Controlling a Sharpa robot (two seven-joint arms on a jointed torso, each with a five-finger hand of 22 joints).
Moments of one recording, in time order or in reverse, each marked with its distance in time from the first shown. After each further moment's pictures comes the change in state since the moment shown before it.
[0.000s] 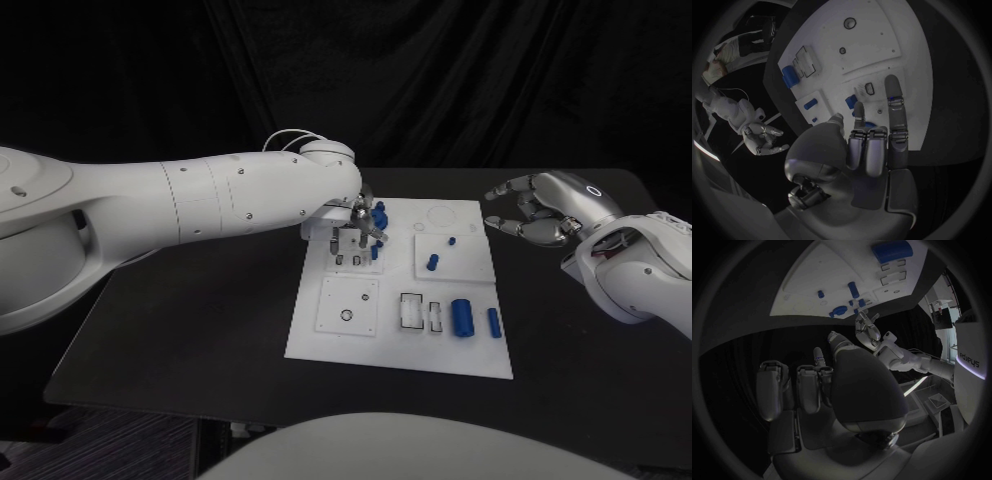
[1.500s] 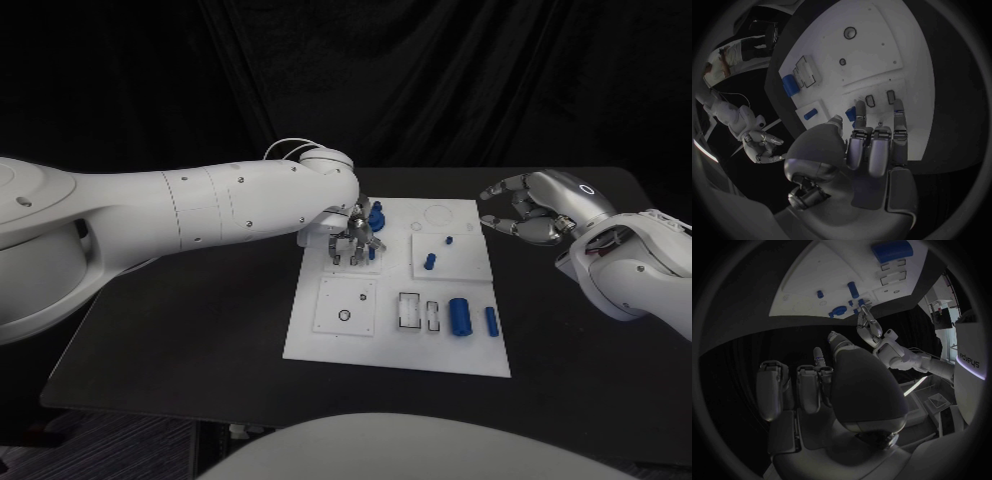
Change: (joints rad) left arm -0.024 0.009 0.003 -0.011 -0.001 0.060 0.007; left_hand -0.073 -0.027 0.035 0.000 -0.086 0.068 0.047 -0.186 0.100 0.003 0.068 0.000 0.000 0.003 0.106 0.000 0.000 0.009 -0.563 0.146 -0.131 -0.012; right arm -0.001 0.005 0.000 -0.003 -0.001 0.000 0.000; right_hand 0.000 0.000 0.000 0.000 0.003 0.004 0.004 0.000 -0.002 0.000 0.000 0.000 0.000 0.000 0.000 0.000 0.000 0.000 0.000 0.000 0.000 0.000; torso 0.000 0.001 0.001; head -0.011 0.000
